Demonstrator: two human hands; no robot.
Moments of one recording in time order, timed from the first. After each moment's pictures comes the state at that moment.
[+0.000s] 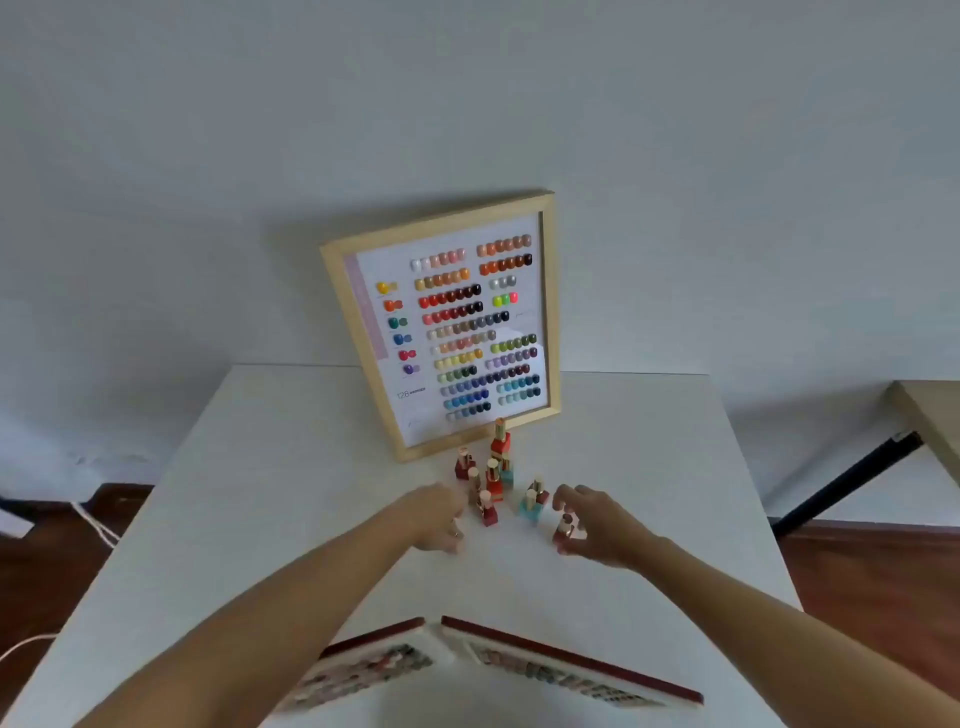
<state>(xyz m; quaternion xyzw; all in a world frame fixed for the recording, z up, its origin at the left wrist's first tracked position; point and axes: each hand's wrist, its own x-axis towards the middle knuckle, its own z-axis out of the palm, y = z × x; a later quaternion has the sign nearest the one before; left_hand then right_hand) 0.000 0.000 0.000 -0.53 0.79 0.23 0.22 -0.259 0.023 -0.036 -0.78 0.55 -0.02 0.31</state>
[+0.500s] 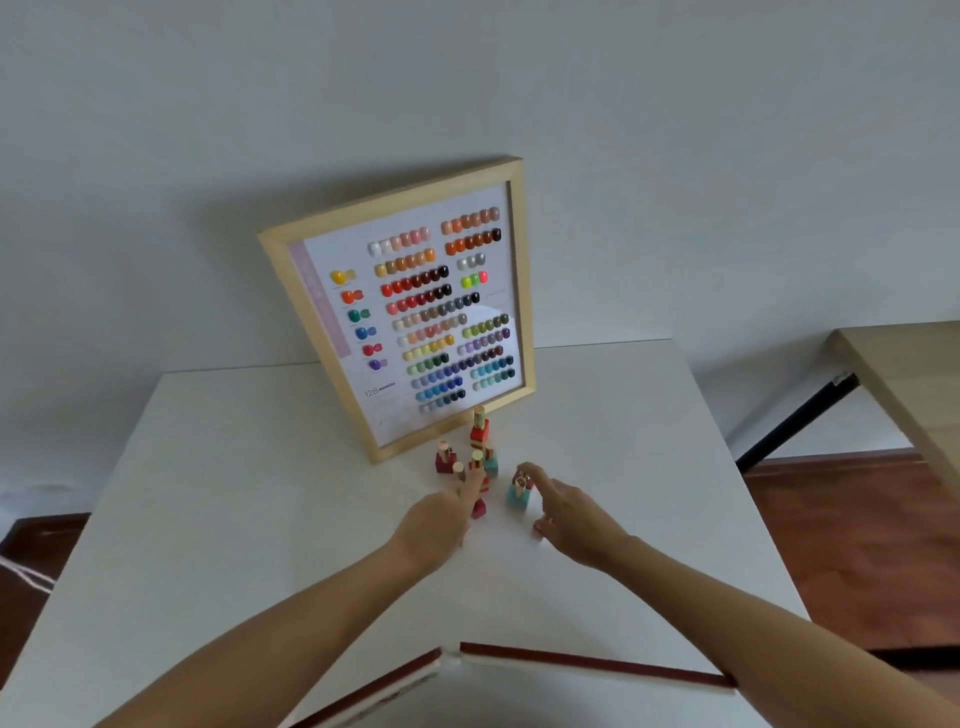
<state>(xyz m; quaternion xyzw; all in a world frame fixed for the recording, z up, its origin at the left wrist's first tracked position) -0.007 0.002 -0.051 -0.49 0.87 0.09 0.04 -0.219 0.029 -0.053 -0.72 0.62 -0.07 0.30</state>
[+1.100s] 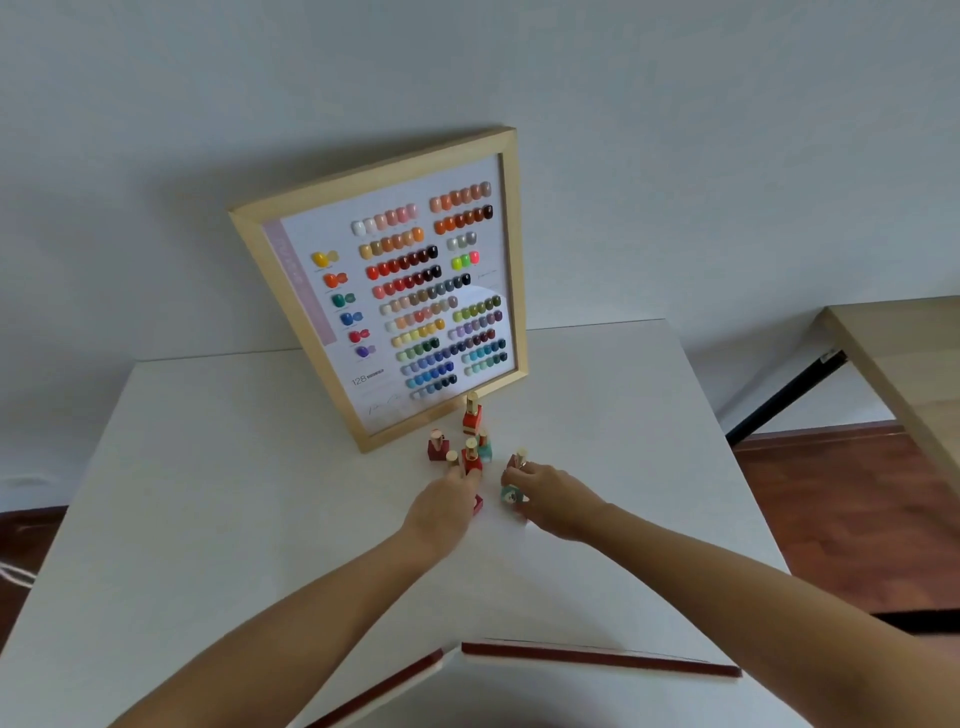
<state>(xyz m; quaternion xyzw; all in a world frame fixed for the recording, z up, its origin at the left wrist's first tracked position) -0.024 -0.002 -0.061 -0.51 0.85 0.15 -0.03 -0.207 0.011 -0.052 -0.80 0.55 0.02 0.22</state>
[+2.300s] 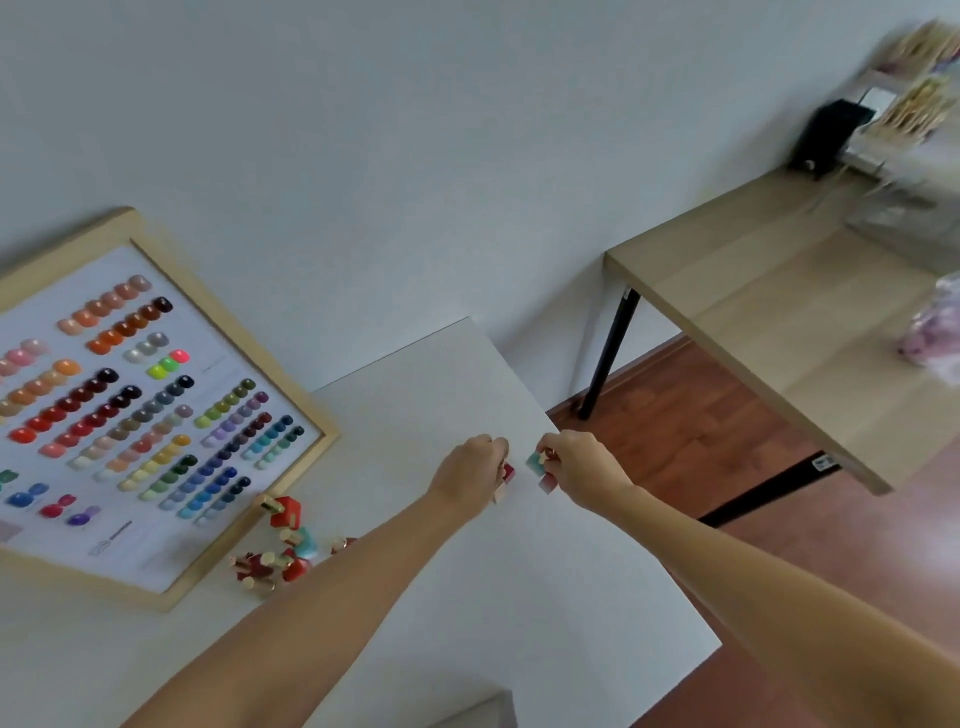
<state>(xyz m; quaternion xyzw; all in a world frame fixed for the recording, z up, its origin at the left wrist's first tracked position) -0.293 -0.029 -0.035 -0.33 0.92 0.20 0.02 -0.439 0.066 -0.038 -0.50 0.82 -0.14 0.26</state>
